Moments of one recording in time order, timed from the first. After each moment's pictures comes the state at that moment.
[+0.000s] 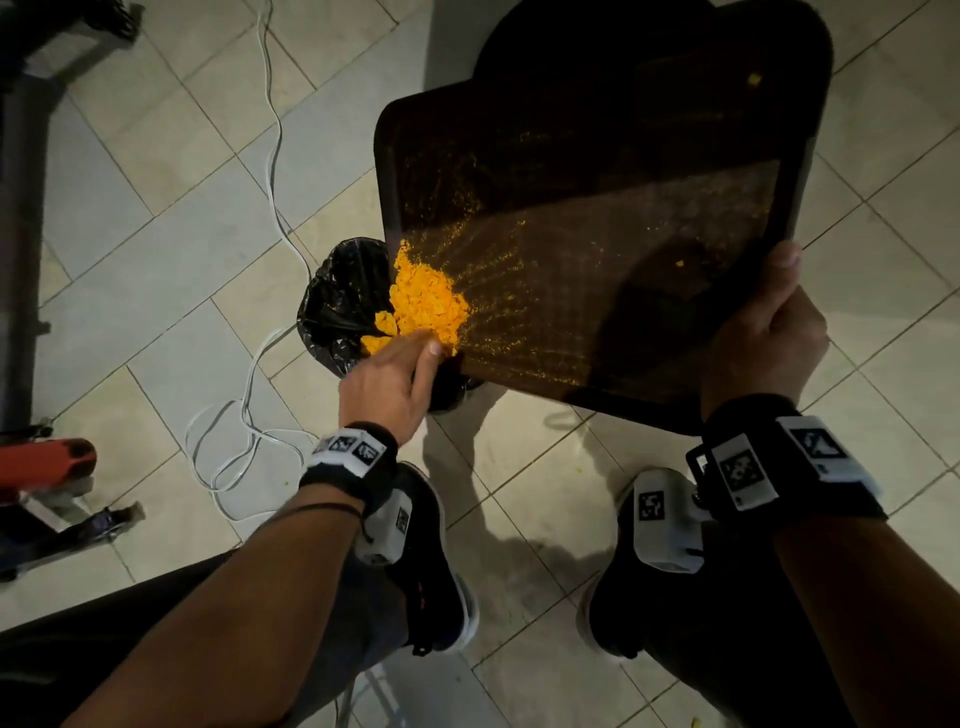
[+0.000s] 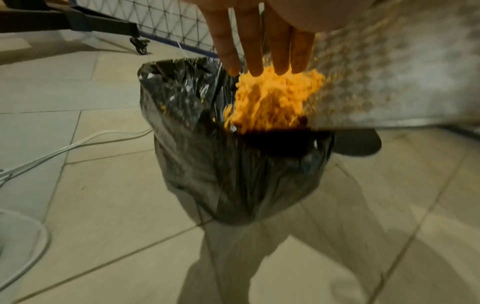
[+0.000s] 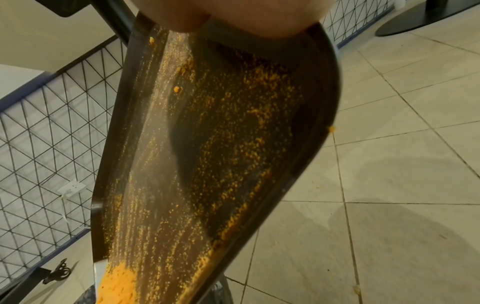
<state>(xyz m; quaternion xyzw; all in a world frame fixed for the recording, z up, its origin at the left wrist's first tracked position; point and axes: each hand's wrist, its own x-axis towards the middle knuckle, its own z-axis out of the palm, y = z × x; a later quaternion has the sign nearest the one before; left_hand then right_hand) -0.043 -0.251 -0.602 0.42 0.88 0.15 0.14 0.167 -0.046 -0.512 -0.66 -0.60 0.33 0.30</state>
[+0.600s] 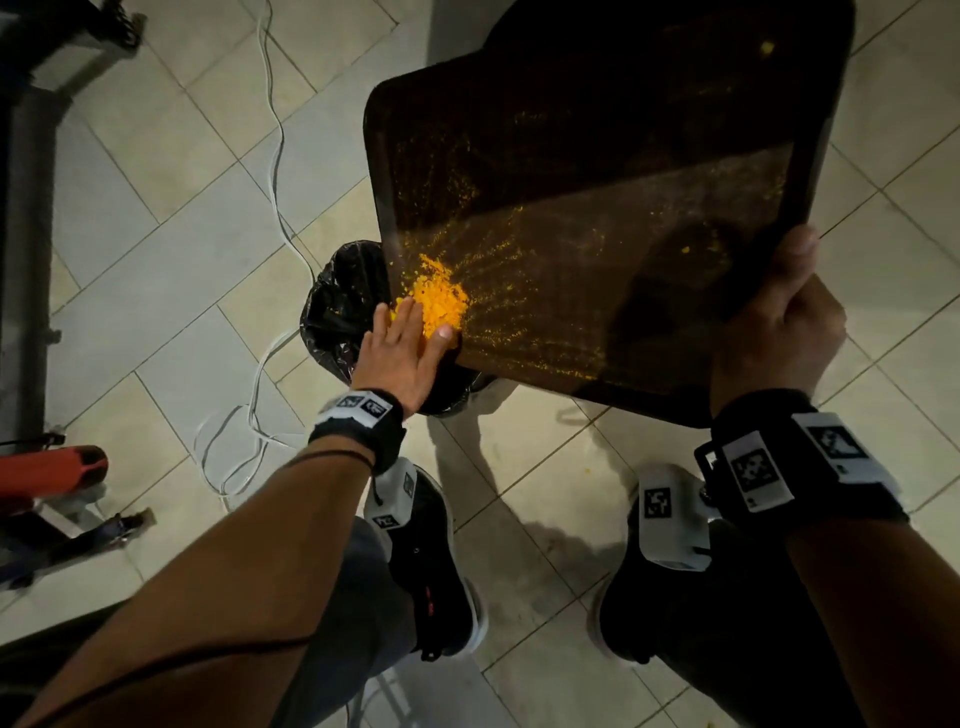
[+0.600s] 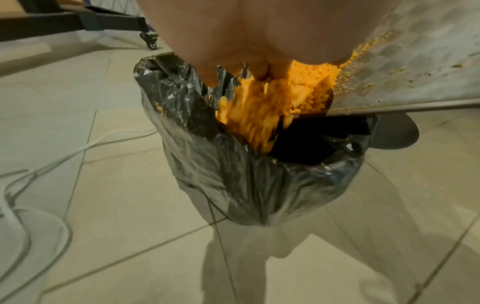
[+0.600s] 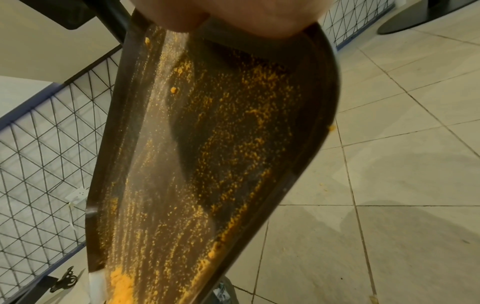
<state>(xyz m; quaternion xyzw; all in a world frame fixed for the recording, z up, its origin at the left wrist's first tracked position) -0.074 -0.225 -0.633 0.36 0.87 0.03 0.33 0.165 -0.042 -0.513 -0.64 -0.59 0.36 0.33</state>
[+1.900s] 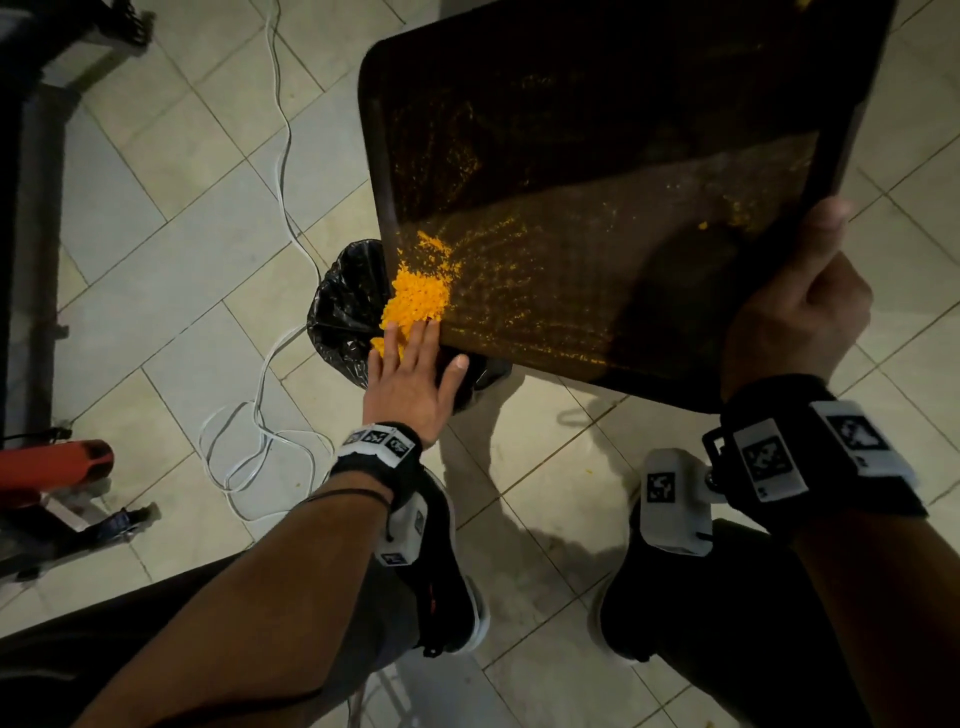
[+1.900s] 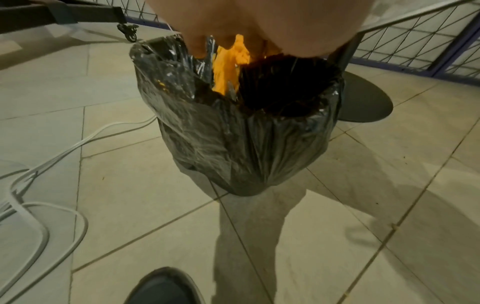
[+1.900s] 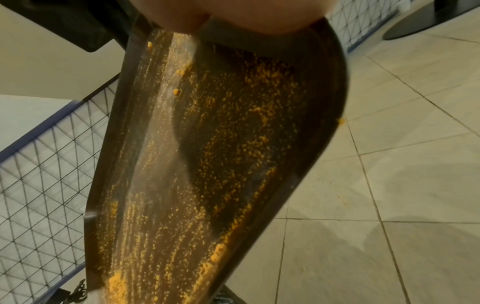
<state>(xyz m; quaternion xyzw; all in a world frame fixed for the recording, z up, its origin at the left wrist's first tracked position) -0.043 -0.246 -0.636 0.39 0.88 -0.02 0.26 0.155 -0.037 -0.494 -0.62 -0.61 0.34 0.36</state>
